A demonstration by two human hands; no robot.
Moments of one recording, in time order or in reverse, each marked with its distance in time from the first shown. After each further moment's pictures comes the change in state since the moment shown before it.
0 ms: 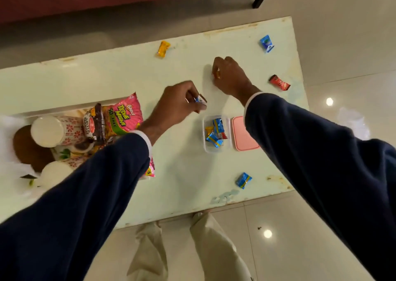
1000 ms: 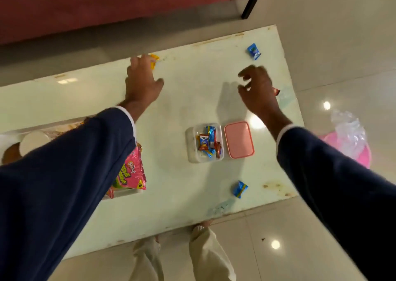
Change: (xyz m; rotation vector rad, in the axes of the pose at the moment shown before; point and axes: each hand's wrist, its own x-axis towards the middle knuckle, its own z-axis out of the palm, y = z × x) left_hand 0.069 -0.023 -0.039 0.376 0.316 -0.105; right_hand -0.067 0.055 -0.033 0.276 0.312 0.131
